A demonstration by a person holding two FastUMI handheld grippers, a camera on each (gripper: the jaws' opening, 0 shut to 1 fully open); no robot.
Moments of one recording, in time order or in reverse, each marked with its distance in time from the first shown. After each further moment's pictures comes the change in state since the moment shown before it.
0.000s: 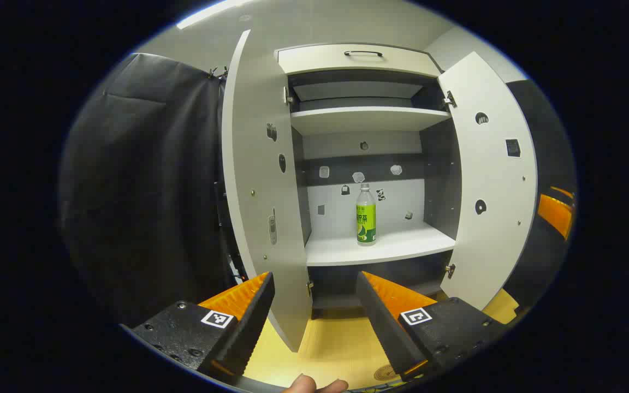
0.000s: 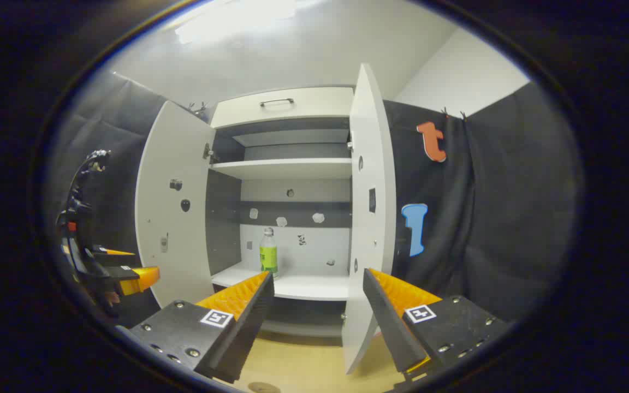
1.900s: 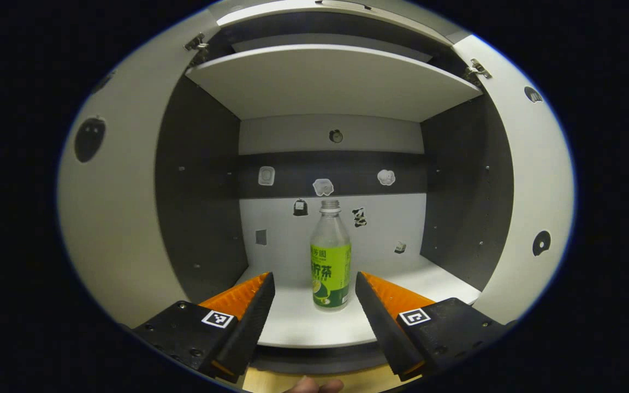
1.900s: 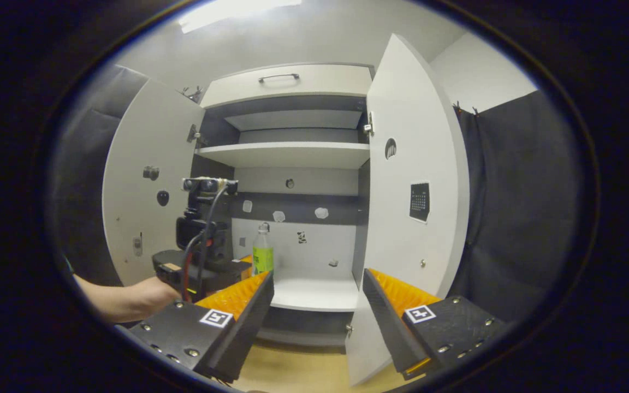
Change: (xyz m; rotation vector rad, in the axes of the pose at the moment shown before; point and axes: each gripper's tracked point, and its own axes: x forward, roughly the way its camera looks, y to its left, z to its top) left arm 0.301 -0.120 0.042 -0.063 -0.085 -0.191; right arm 0.090 0.018 -0.012 0.036 0.086 -0.021
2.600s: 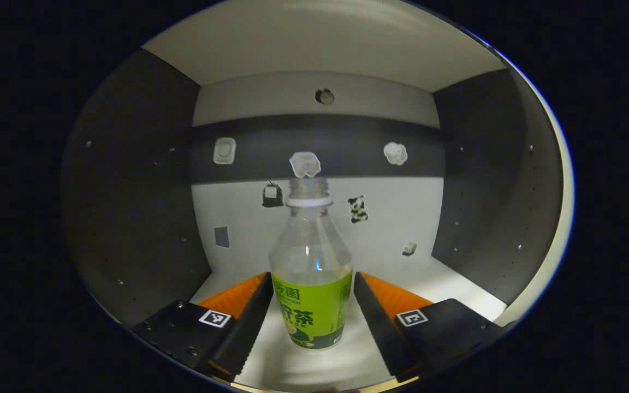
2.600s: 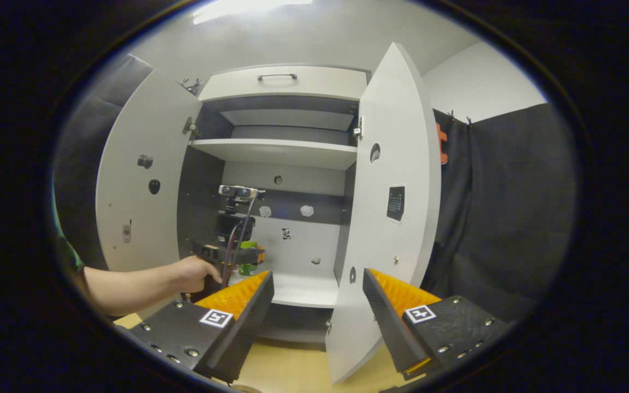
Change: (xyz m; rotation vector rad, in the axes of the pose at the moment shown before) left arm 0.107 -0.017 -0.035 0.042 0.148 -0.065; right arm -0.019 -0.011 -0.007 -0.086 0.007 -0.056
